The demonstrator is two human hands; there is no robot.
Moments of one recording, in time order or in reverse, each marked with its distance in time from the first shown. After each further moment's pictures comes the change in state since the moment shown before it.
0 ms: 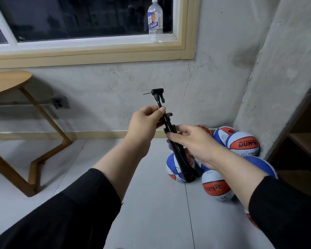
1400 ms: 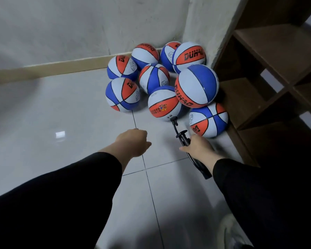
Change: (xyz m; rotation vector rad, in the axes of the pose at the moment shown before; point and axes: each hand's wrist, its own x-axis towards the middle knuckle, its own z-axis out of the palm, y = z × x) left_hand -0.092 -0.314 0.083 1.644 -0.872 -0.199; right_hand -0.164 0.355 -0.130 -0.866 0.248 0.804
